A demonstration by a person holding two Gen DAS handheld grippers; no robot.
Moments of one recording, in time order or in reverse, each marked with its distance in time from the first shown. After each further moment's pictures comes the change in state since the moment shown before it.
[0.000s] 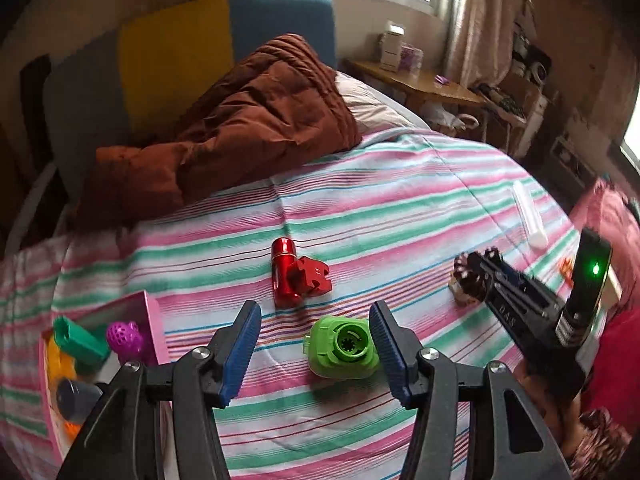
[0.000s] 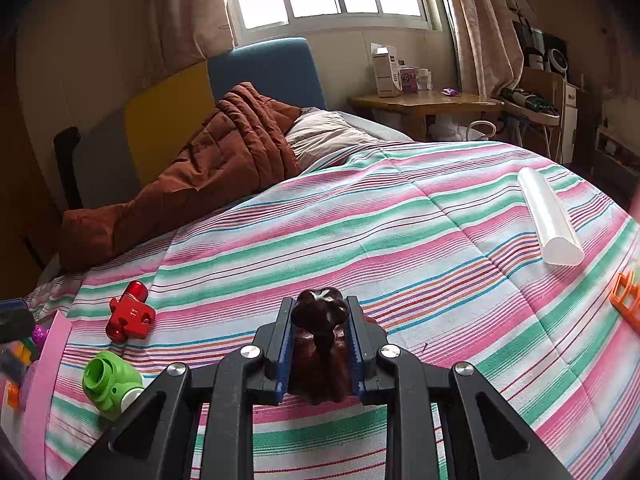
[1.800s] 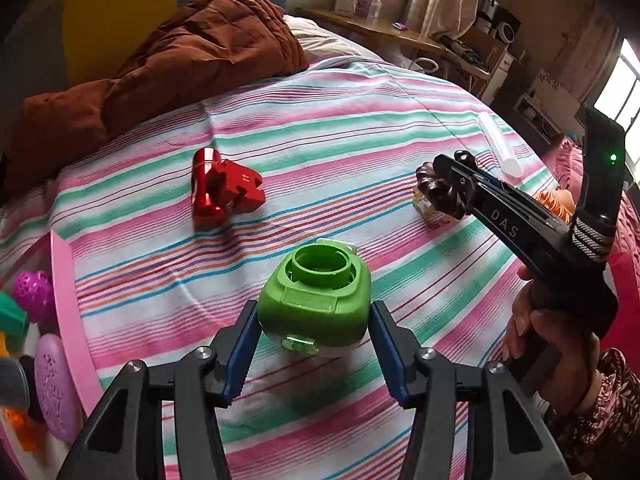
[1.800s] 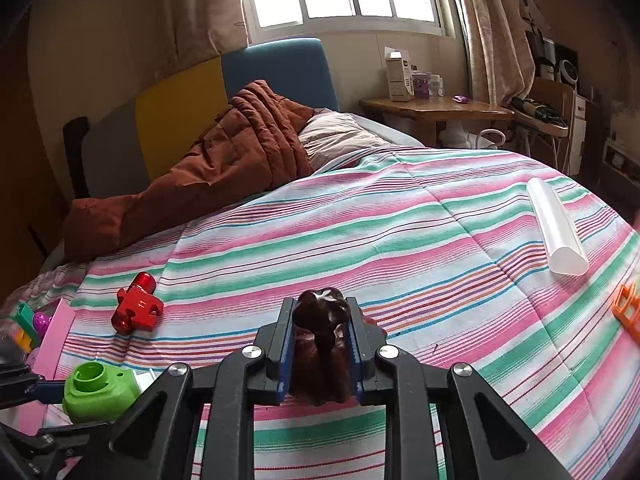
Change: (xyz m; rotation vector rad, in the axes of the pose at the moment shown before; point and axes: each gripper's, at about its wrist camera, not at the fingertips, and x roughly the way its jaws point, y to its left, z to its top) left arm 0.053 -0.011 -0.053 0.008 0.147 -0.156; right arm -0.001 0.012 -0.002 -0.053 -0.003 0.015
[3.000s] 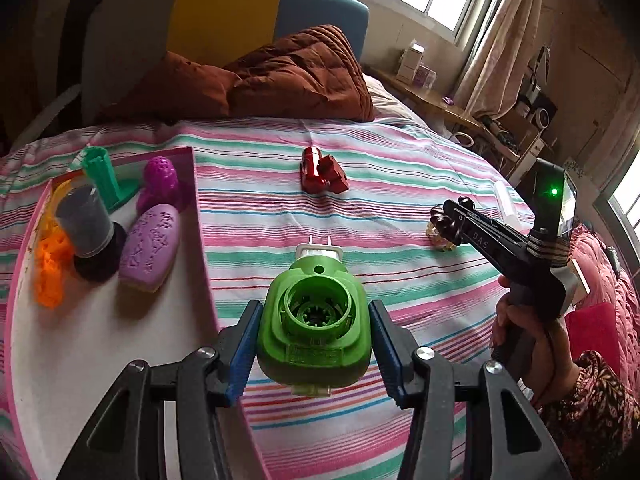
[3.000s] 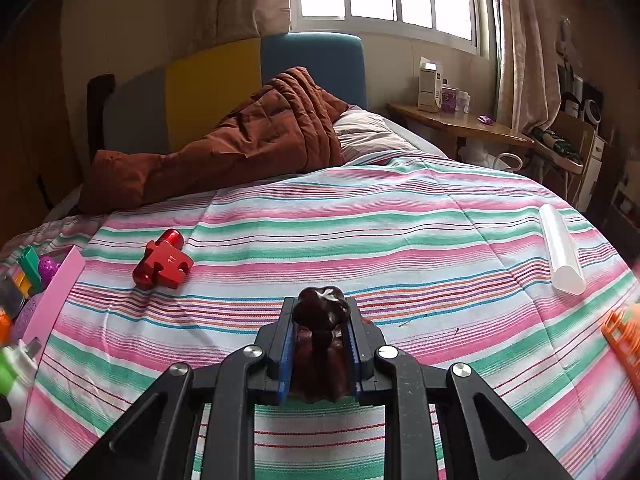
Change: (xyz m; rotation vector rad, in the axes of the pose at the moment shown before) left arm -0.096 0.042 -0.098 -0.240 -0.212 0.051; right arm -0.015 0.035 -0.017 -0.151 0.021 -0.008
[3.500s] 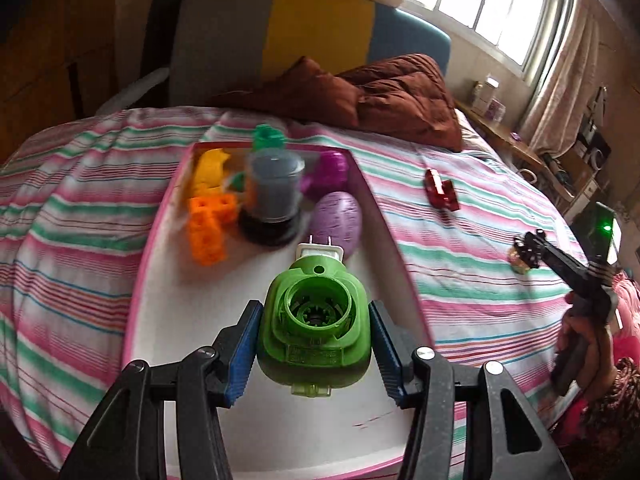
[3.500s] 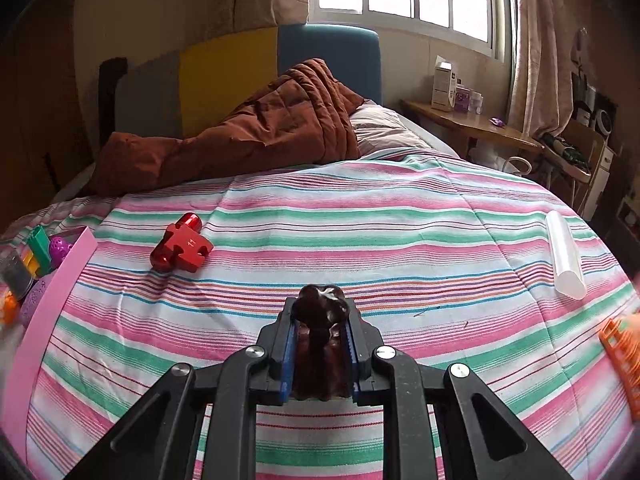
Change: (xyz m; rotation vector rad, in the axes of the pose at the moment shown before) left arm -0.046 0.099 -0.026 -0.152 -0.048 0.200; right arm -0.010 0.015 -0.002 -0.041 0.040 0.022
